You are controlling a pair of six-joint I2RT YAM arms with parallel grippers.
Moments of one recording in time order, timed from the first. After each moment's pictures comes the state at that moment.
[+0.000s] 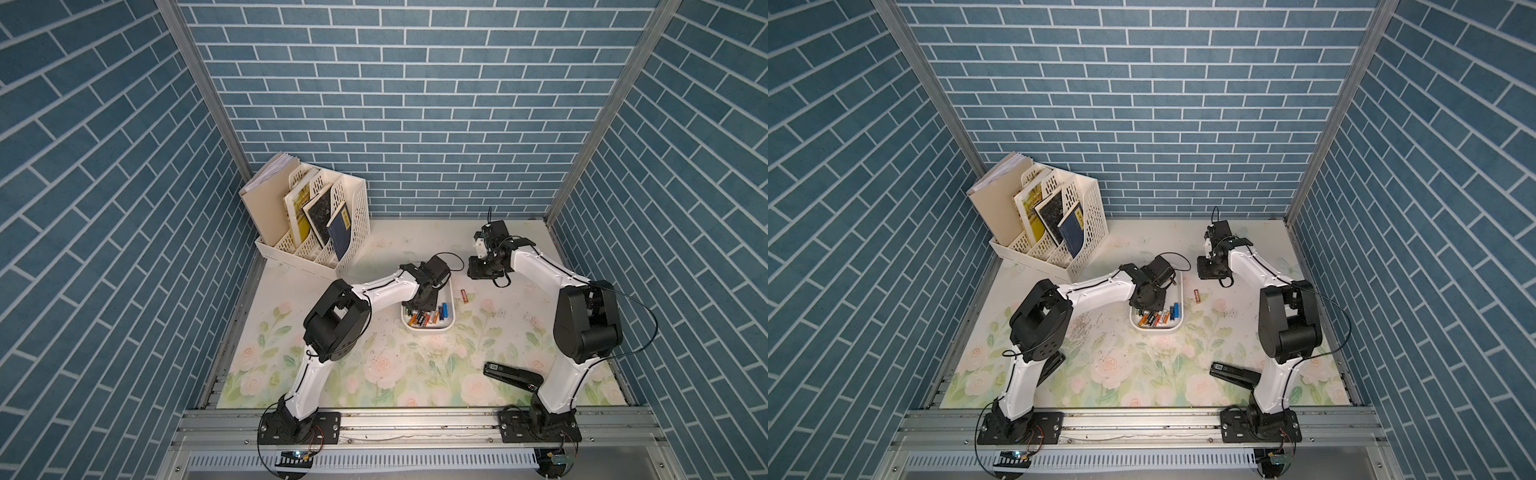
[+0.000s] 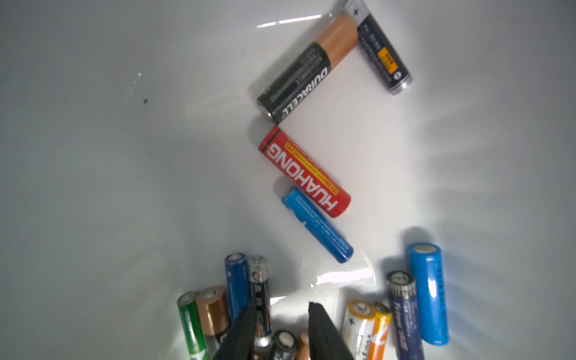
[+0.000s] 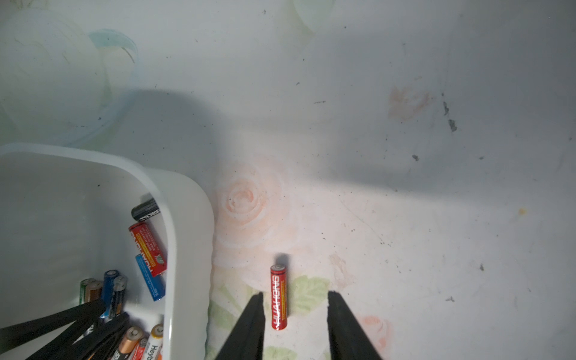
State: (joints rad) left arm -0.82 2.13 1.61 -0.74 -0.12 -0.59; right arm 0.30 1.83 1.40 -0.71 -0.13 0.15
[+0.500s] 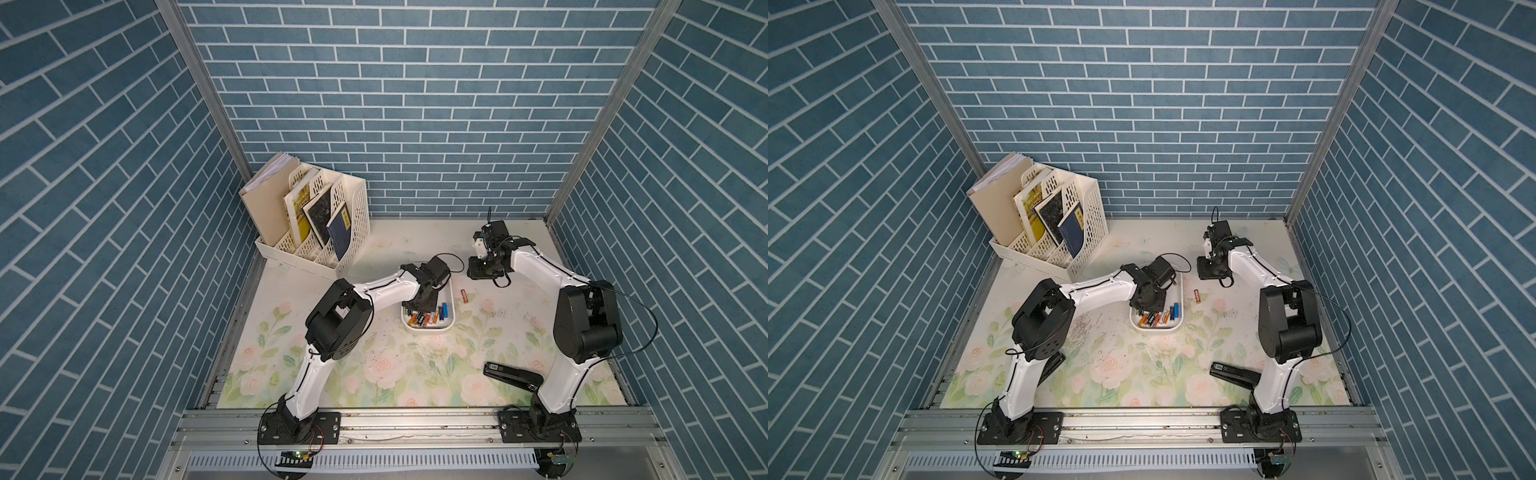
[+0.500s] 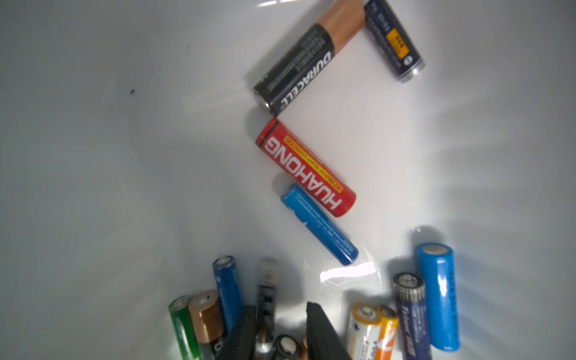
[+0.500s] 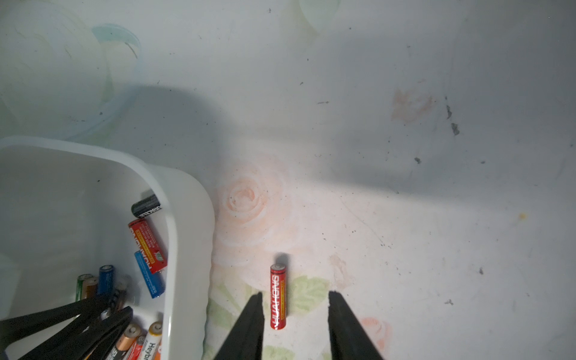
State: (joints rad) left arm -0.82 2.14 1.62 -0.75 -0.10 -0.59; right arm 0.30 1.83 1.40 -0.71 -0.13 0.13
